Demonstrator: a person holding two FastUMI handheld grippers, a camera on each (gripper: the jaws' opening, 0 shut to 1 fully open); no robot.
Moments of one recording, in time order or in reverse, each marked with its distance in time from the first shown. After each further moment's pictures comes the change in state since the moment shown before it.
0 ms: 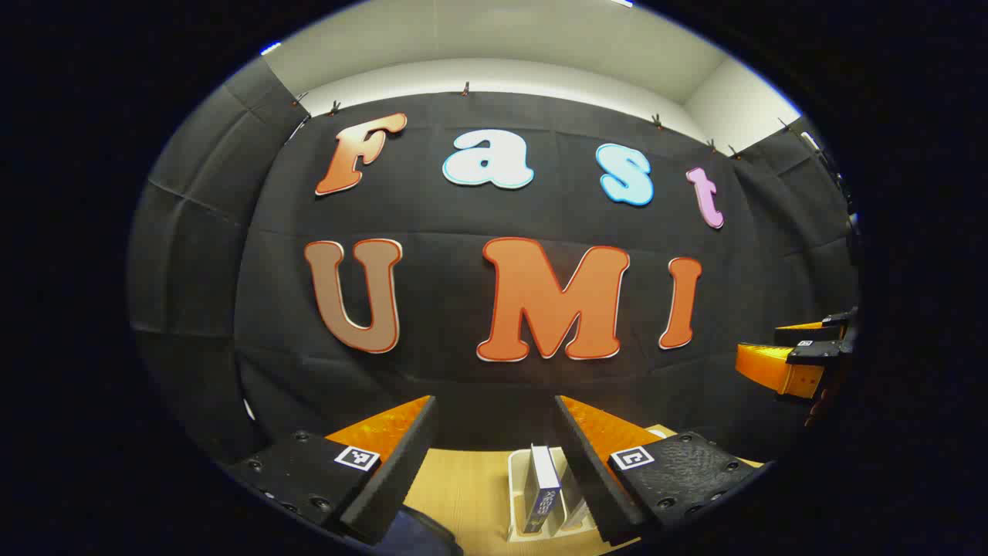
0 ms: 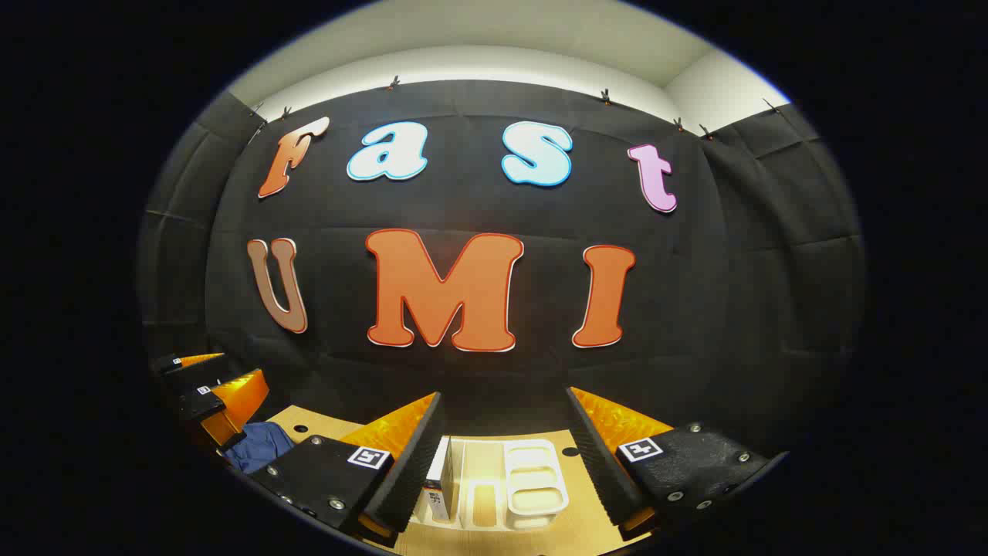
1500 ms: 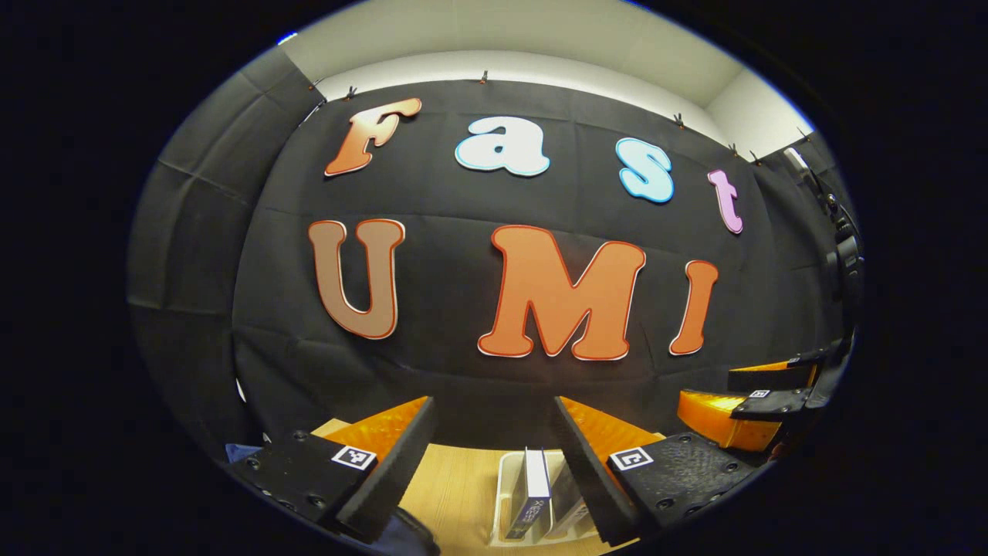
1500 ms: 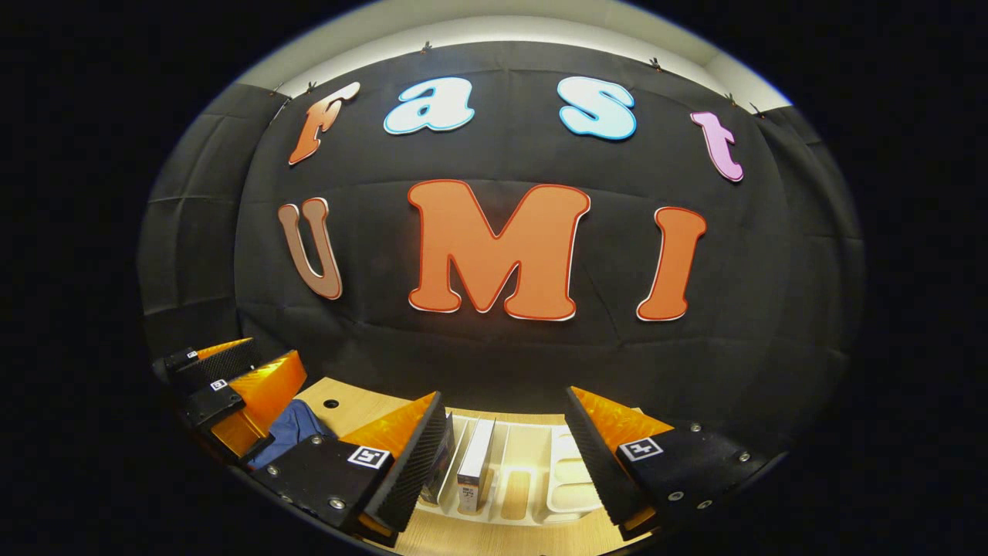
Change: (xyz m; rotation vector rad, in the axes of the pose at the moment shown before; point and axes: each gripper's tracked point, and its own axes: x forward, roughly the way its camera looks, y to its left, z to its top) left arm 0.043 -0.010 -0.014 -0.092 0.019 0.035; right arm 0.046 0.054 -0.034 -0.016 0.185 0.171
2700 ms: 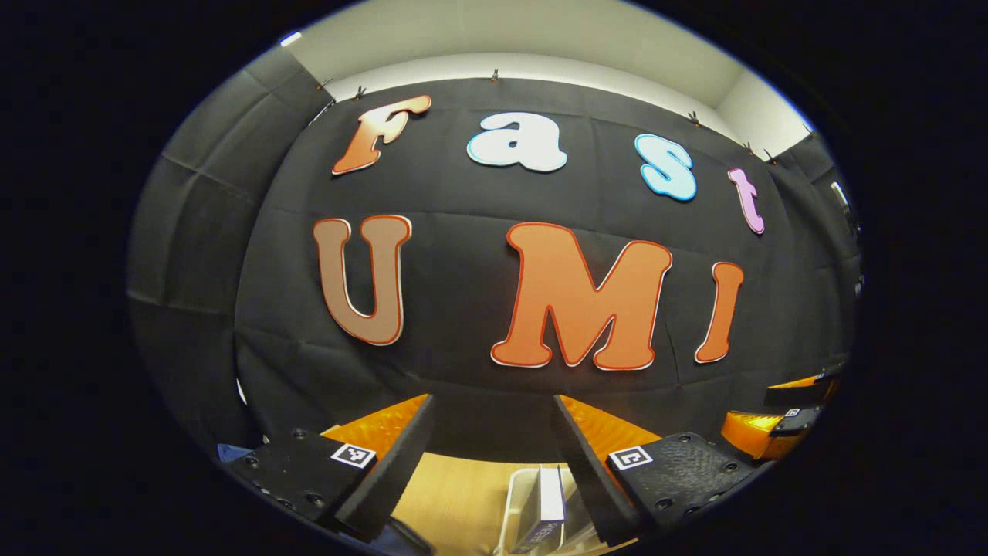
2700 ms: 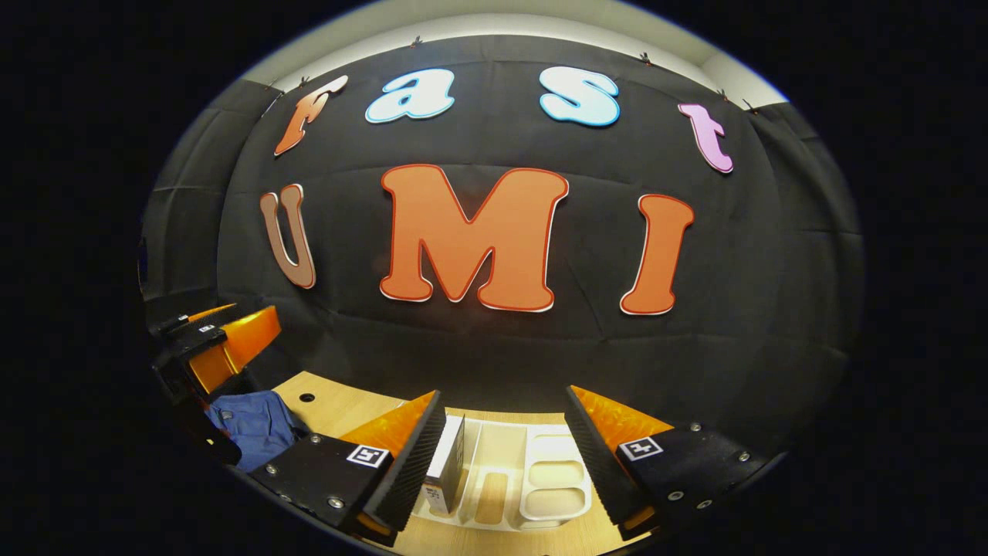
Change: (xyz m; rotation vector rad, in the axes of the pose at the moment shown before) left arm 0.038 0.010 0.003 0.027 -0.049 0.061; right arm 0.024 -0.036 -0.017 -0.008 -0.037 -0.037
